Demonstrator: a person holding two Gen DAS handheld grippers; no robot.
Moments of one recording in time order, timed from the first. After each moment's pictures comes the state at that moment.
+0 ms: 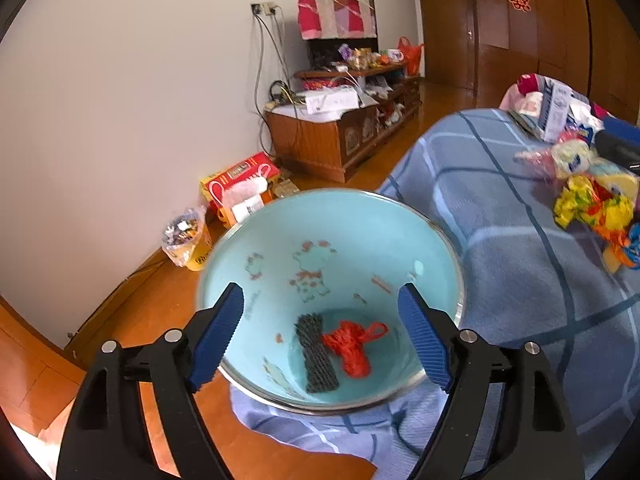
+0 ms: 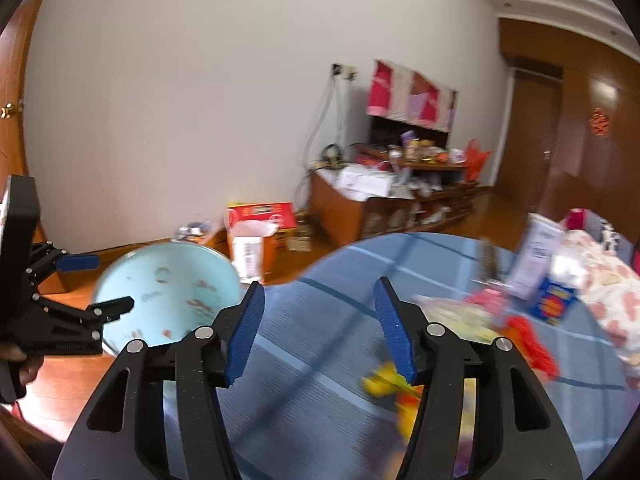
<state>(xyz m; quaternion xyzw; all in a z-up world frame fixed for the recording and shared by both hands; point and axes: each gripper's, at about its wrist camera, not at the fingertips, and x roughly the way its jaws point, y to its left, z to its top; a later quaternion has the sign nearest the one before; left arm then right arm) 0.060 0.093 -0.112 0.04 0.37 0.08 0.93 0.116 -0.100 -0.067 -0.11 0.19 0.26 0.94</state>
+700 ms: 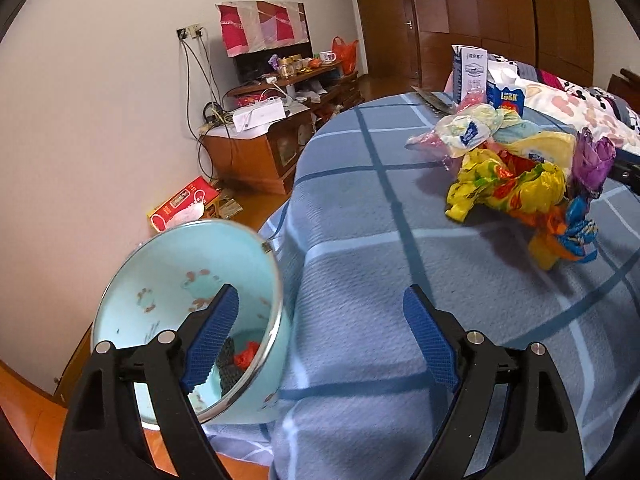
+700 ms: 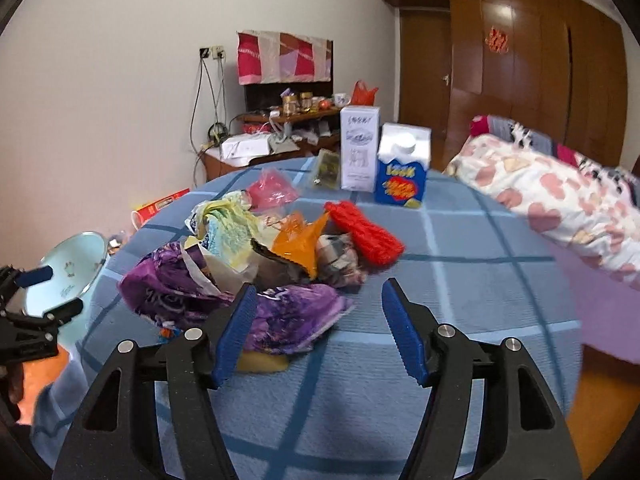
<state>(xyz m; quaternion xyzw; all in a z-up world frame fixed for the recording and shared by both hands) 0.079 -0.031 -0.123 0.10 0.35 0.00 0.93 0.126 -0.262 -0.116 0.01 0.27 0.11 0.96</state>
